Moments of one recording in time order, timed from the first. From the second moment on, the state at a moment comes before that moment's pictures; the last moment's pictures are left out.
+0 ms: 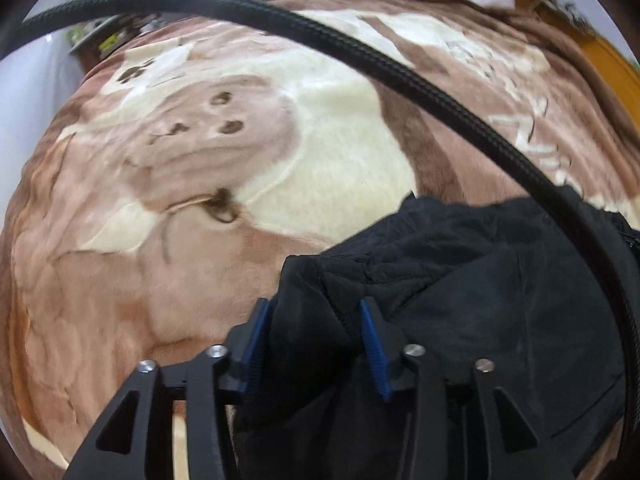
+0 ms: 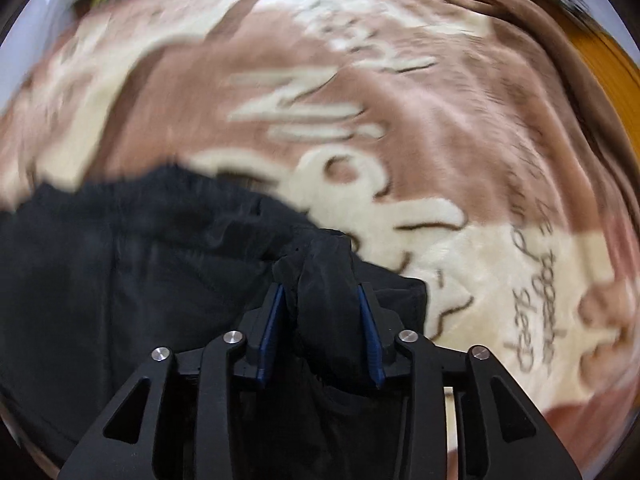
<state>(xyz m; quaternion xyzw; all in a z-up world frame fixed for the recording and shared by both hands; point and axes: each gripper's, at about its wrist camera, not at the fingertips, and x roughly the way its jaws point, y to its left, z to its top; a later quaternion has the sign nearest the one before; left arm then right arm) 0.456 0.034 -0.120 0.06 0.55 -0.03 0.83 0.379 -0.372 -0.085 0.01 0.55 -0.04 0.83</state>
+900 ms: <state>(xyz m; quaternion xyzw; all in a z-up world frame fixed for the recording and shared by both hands) 0.366 -0.055 -0.141 0.06 0.52 -0.08 0.85 0.299 -0.213 -0.129 -0.03 0.49 0.08 0.87</state>
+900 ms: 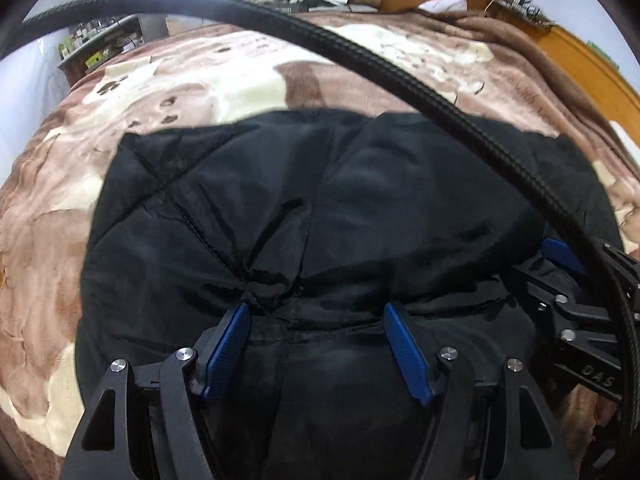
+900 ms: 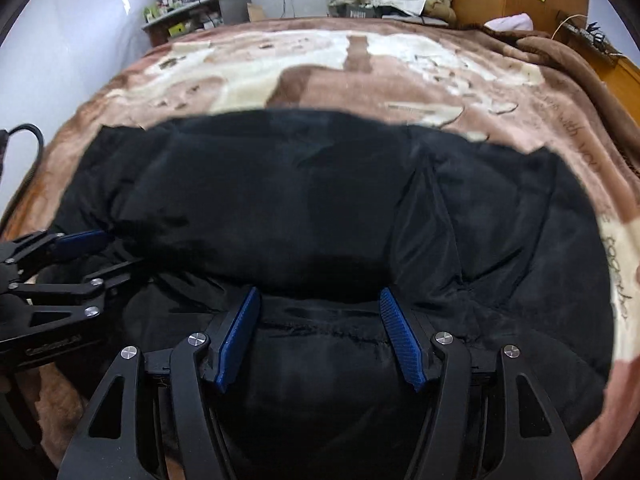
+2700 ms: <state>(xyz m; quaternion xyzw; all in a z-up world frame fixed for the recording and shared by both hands) 0.370 0.037 -0.144 0.01 0.53 0.01 0.84 0.283 -0.349 -0.130 -0.01 0.53 0.01 0.85</state>
